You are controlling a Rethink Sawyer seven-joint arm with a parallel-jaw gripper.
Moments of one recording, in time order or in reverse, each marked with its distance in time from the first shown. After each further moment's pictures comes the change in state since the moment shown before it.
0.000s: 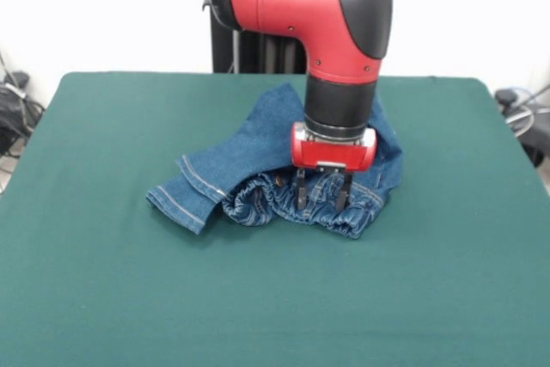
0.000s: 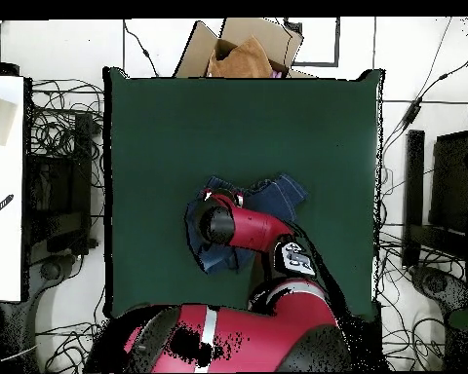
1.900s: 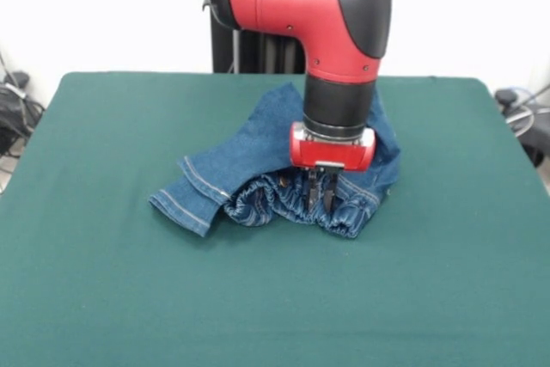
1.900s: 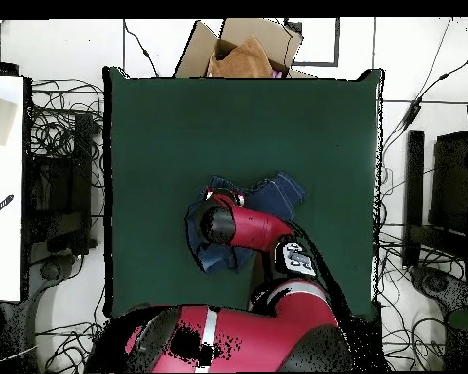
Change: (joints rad) arm 0.000 -0.004 -0.001 0.000 0.000 0.000 0.000
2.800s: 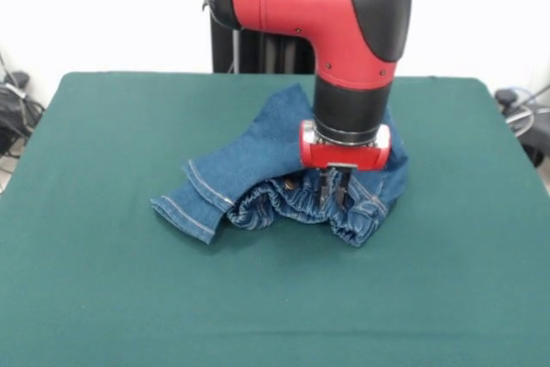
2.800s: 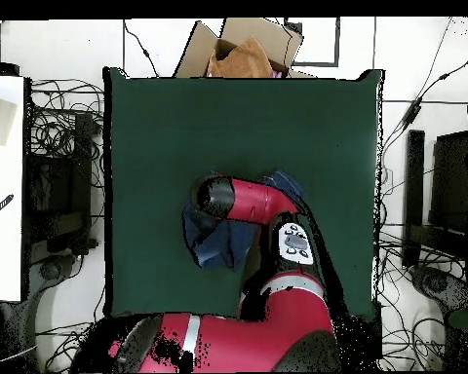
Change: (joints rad) arm 0.035 -0.020 -0.012 -0.184 -0.001 0.378 0.000
